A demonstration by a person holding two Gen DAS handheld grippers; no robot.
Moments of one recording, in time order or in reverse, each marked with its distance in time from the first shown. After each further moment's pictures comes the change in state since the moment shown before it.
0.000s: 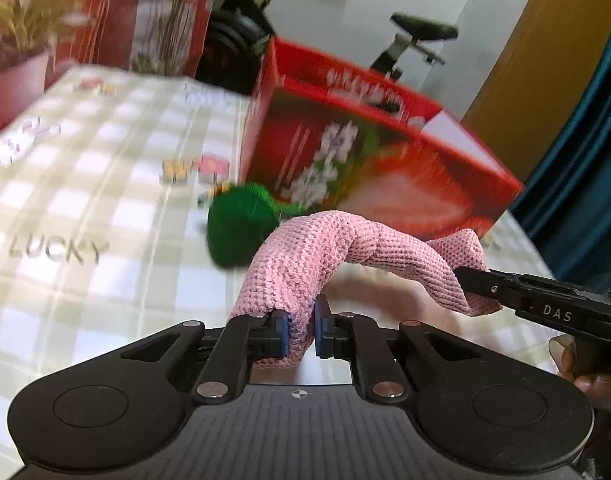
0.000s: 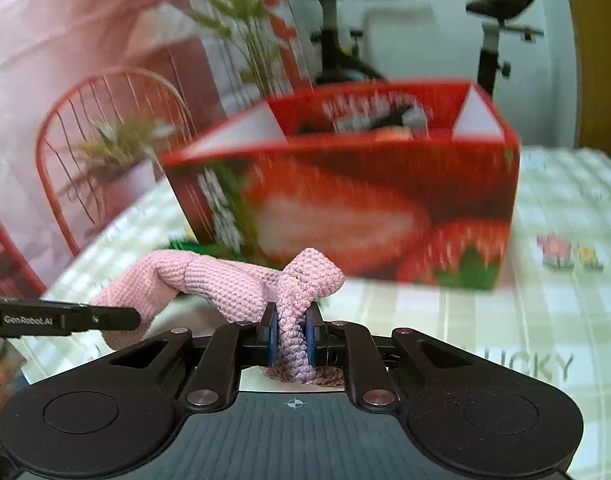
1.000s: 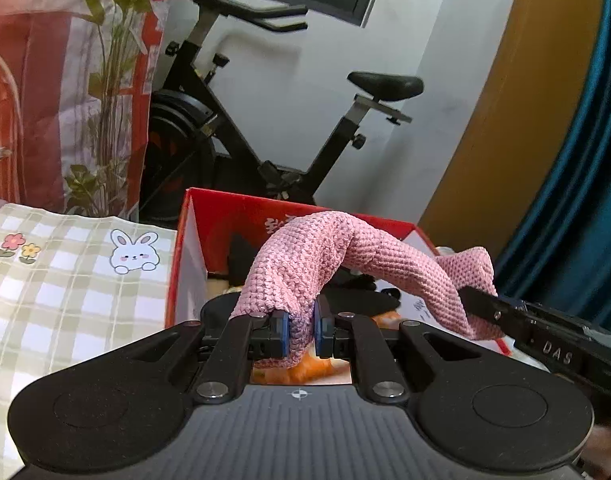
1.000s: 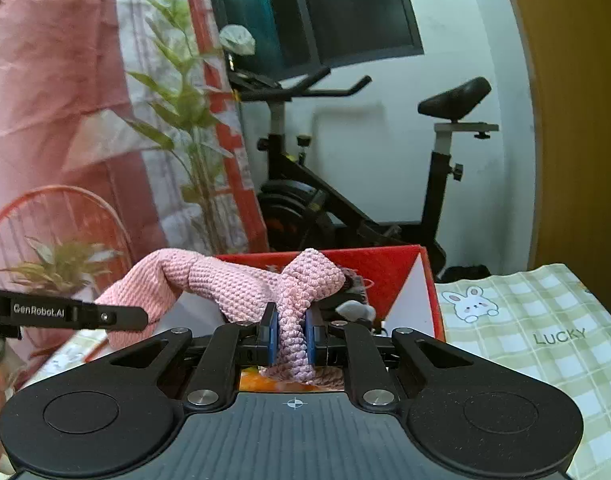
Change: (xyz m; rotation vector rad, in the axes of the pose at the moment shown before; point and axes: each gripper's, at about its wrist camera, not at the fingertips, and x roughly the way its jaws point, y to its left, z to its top) left arm 0.065 -0.053 0.155 0.111 -0.116 -0.054; right arm 0.021 -0.043 0.120 0.019 -0.257 -0.171
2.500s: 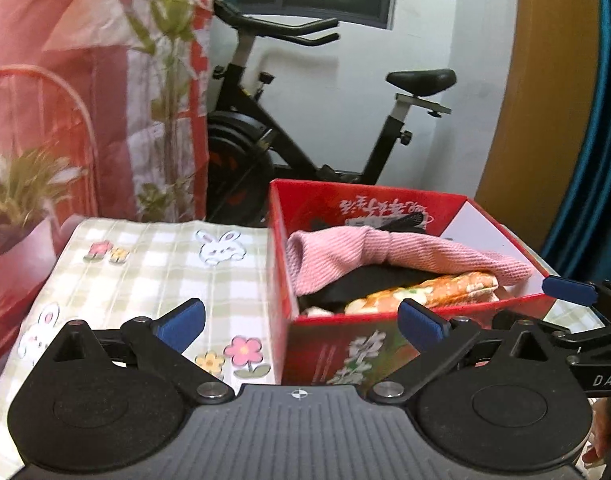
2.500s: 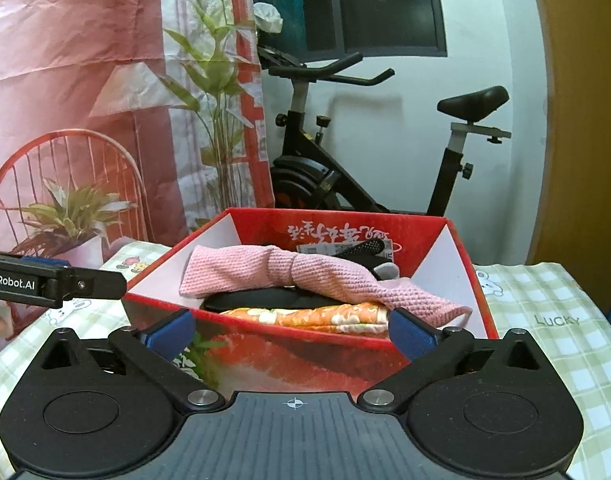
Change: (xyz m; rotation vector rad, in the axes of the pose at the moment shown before) left arm -0.068 0.020 -0.035 0.091 -0.043 0.199; right arm -0.031 0.066 -0.044 -0.117 0.038 -0.028
